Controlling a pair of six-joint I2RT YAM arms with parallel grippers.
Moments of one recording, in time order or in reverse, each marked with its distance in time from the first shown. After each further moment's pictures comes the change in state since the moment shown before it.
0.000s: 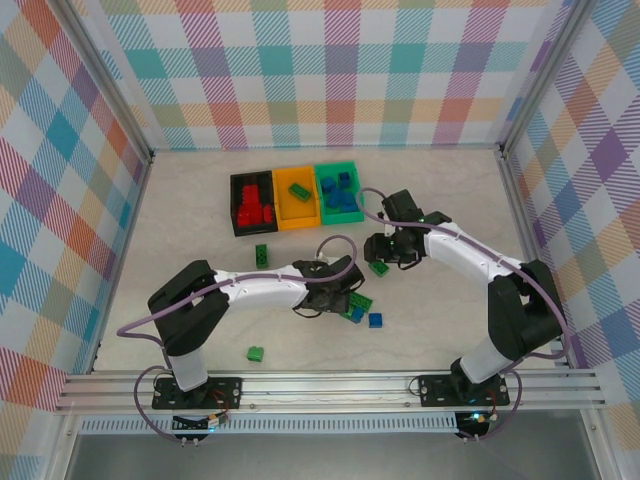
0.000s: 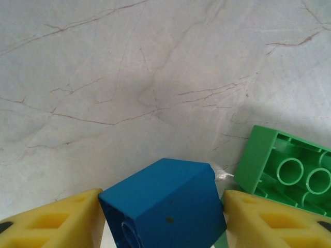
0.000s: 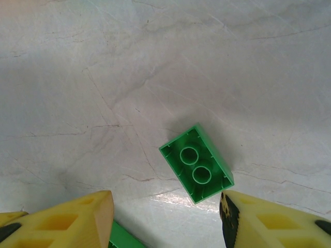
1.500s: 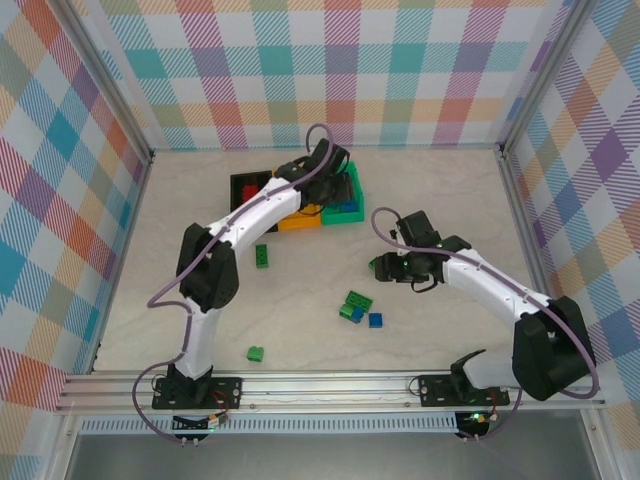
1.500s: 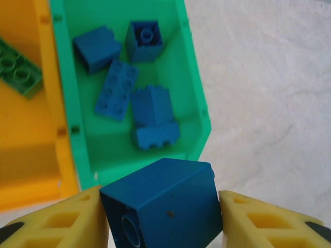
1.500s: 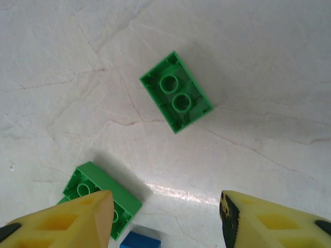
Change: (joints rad) left arm 0.404 0.348 0.887 -0.148 0.111 0.221; right arm 0.000 -0.240 -0.221 0.009 -0.012 0.015
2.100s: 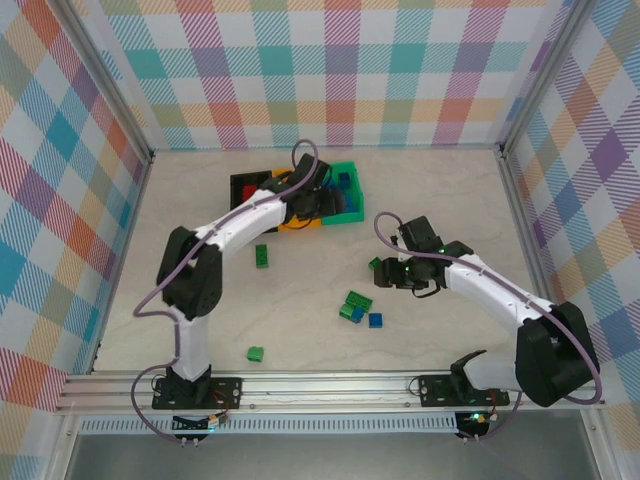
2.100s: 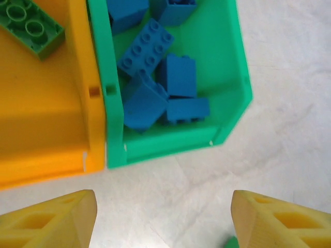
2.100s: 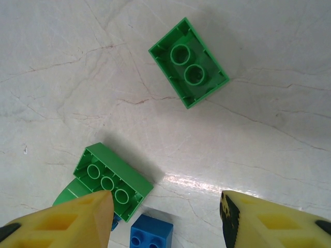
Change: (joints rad) left arm 0.022 -0.209 -0.414 0.182 0.097 -0.024; right arm 0.000 -0.019 -0.039 0.003 -0.073 0.034
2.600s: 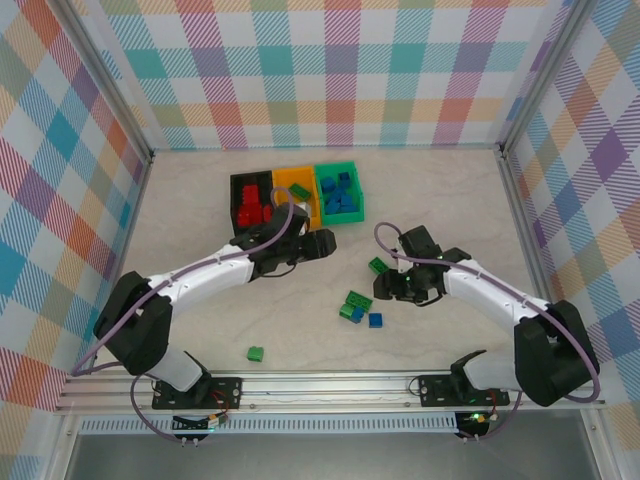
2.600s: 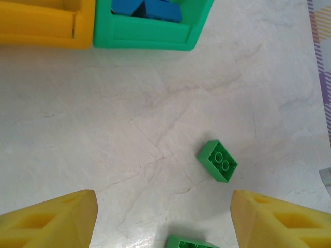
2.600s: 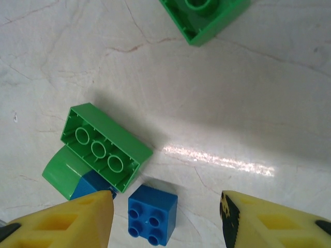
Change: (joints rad) left arm -0.092 -0.409 -0.587 0.322 0.058 -0.094; right arm 0.004 -0.008 -0.074 -0.019 -0.087 0.027
